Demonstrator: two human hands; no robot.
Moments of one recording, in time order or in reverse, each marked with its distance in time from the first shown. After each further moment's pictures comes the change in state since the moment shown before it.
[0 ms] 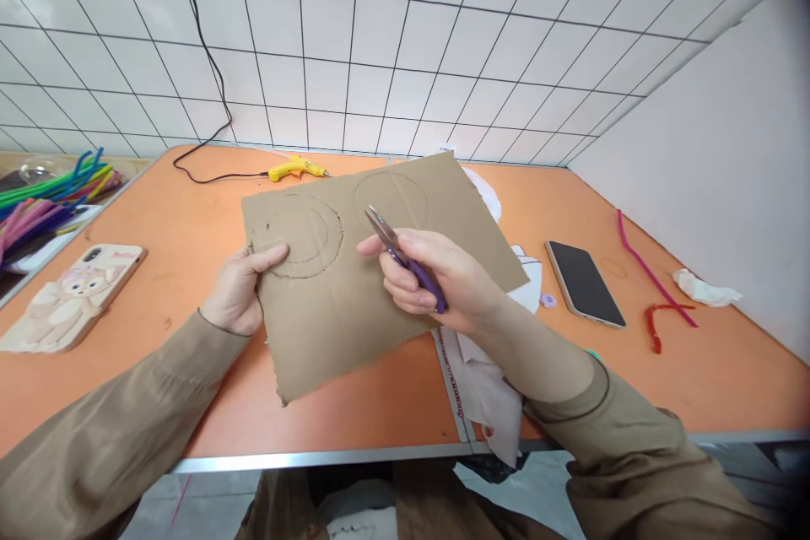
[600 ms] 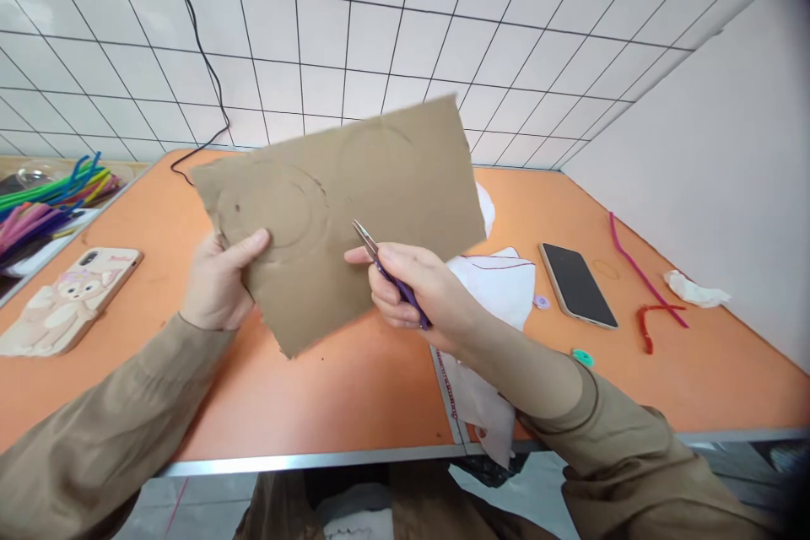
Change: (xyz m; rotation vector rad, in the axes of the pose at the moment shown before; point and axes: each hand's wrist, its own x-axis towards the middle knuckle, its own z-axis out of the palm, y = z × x) left_hand -0.002 0.006 -0.002 0.021 -0.105 0.449; right_hand -0.004 0.007 0.014 -0.006 0.132 0.044
